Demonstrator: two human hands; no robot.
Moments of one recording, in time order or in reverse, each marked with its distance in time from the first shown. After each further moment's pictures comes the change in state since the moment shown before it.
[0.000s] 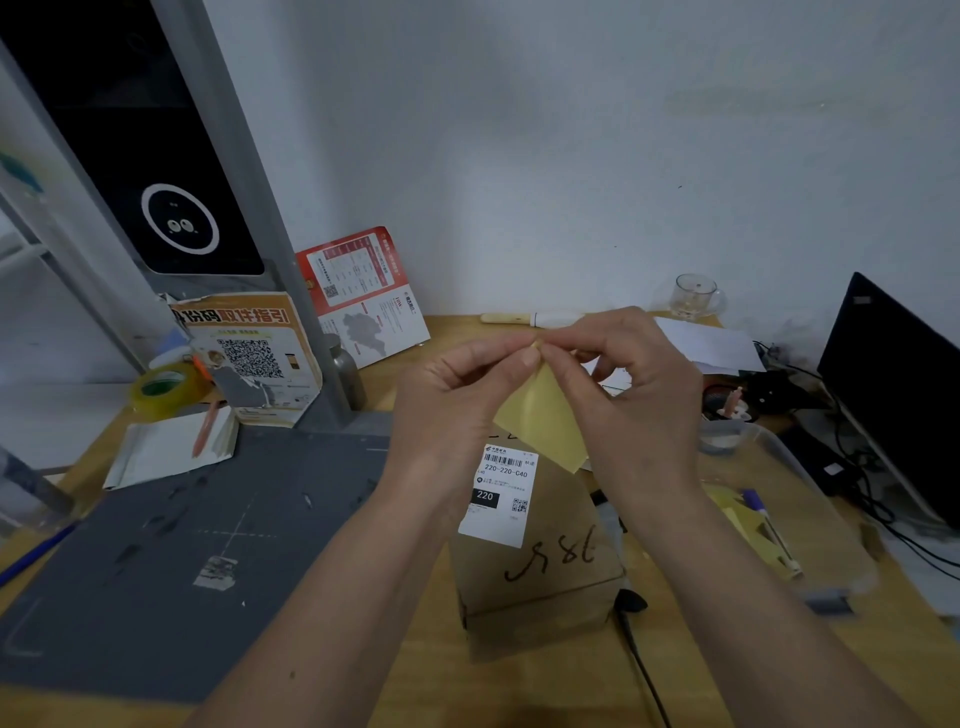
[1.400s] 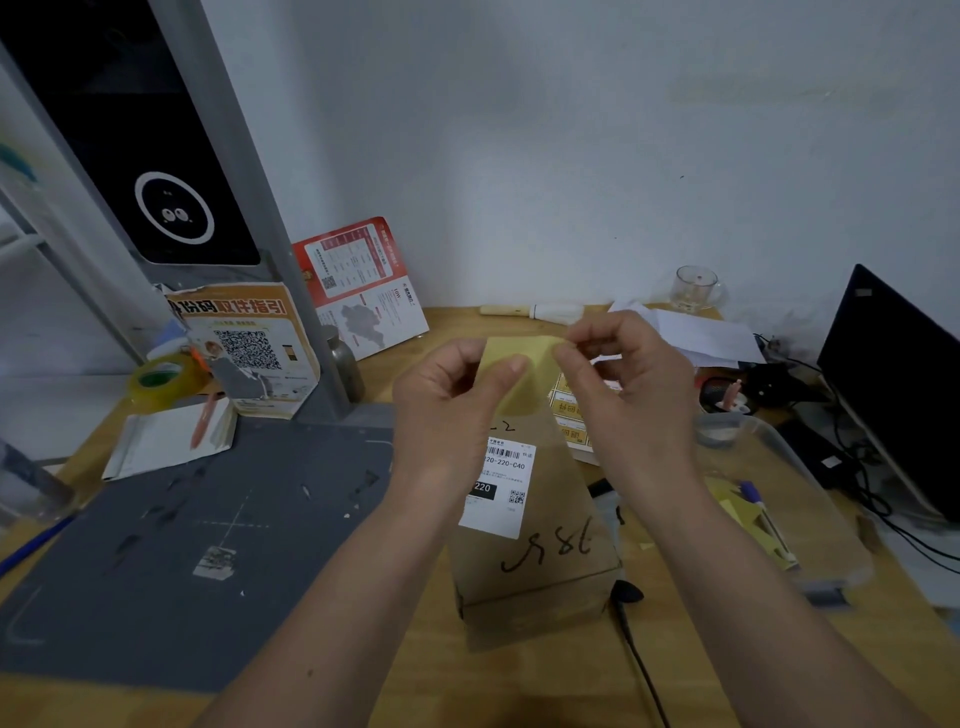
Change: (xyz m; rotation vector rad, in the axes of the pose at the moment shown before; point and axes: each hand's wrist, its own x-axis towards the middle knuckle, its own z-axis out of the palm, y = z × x) left_hand 0.001 -0.018 0.000 0.110 0.101 0.084; right_hand 0.000 0.007 -0.004 0.105 -0.074 0.240
